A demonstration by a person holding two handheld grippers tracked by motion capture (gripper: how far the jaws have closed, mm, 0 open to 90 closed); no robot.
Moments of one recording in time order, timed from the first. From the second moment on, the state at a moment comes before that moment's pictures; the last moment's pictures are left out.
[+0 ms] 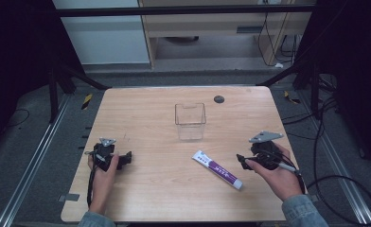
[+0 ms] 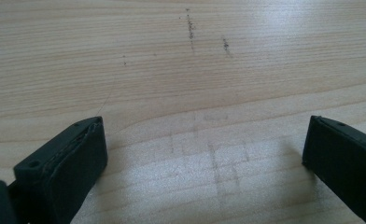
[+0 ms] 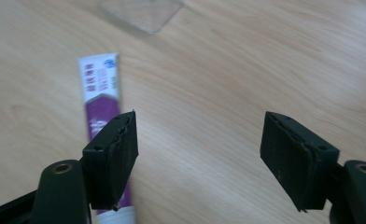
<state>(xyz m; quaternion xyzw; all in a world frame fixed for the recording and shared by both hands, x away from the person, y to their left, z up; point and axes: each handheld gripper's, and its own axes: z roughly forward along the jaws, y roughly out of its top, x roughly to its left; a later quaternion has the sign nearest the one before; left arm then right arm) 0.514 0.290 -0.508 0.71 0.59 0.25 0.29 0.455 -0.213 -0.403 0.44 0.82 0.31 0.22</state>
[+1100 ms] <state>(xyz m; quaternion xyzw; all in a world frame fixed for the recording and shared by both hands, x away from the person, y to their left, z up) 0.512 0.290 -0.508 0.71 0.58 0.25 0.29 0.480 -0.130 -0.416 0.37 0.89 0.23 0.16</state>
